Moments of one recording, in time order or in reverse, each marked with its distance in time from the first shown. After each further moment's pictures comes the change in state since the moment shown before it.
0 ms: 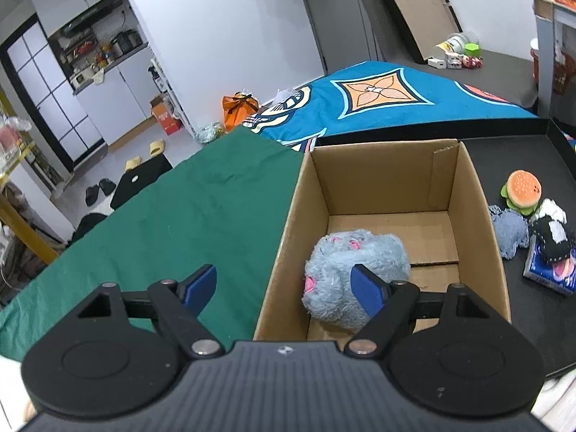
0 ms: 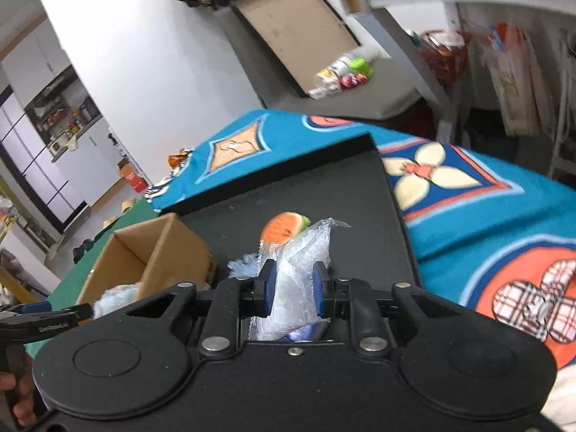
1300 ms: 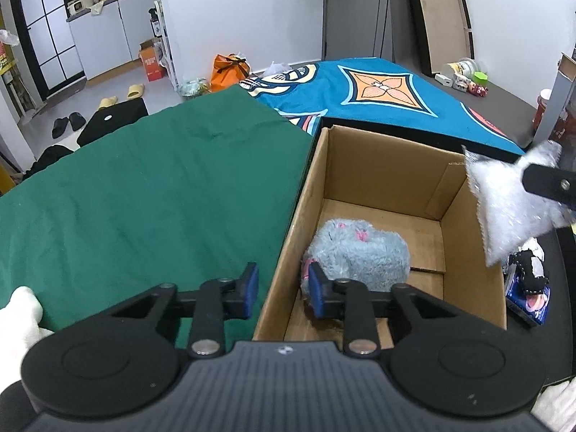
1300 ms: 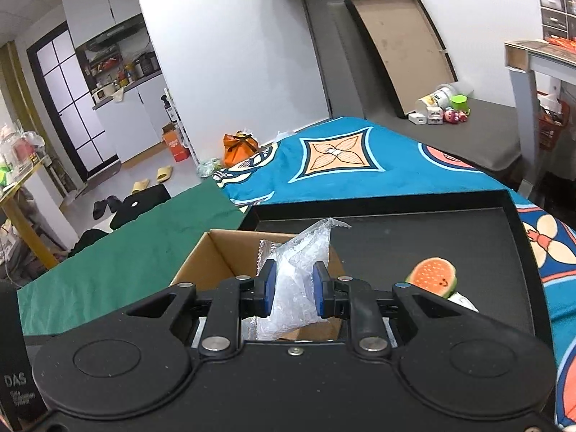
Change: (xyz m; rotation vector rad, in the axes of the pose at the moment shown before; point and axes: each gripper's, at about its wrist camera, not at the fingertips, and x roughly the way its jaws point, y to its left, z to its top) left arm 0.025 0.041 -0.009 -0.208 0.089 -0.171; right arm 0.047 0.155 0.014 -0.225 0.010 0.062
